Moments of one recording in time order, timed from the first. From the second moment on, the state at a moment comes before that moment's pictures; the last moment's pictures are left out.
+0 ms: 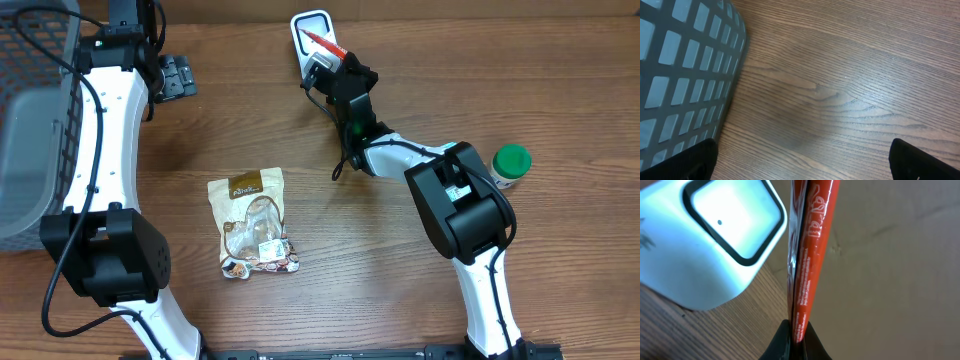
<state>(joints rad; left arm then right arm) 0.07 1.97 1.93 -1.09 -0.23 -0.25 0.48 2.33 1.45 0.64 0.51 -0.94</state>
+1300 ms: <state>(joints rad) 0.07 1.97 1.93 -1.09 -0.23 -0.25 0.46 2.36 1.66 0.23 0.56 -0.83</state>
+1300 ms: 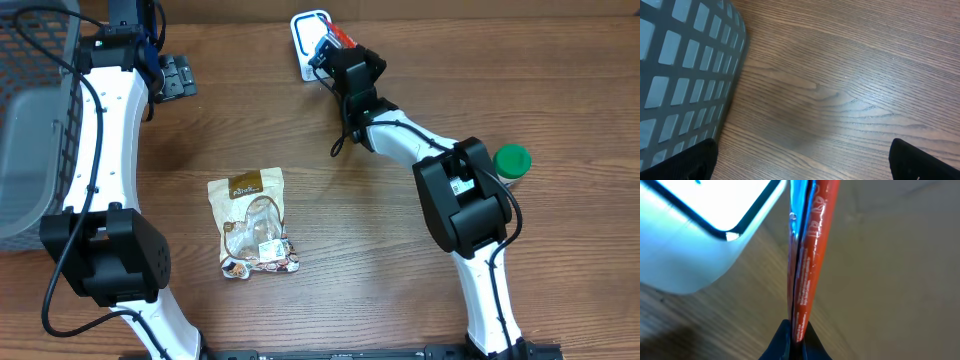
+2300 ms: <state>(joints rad) 0.07 1.97 1.93 -1.09 -0.23 -0.25 0.62 2.03 1.68 0.01 0.99 -0.55</state>
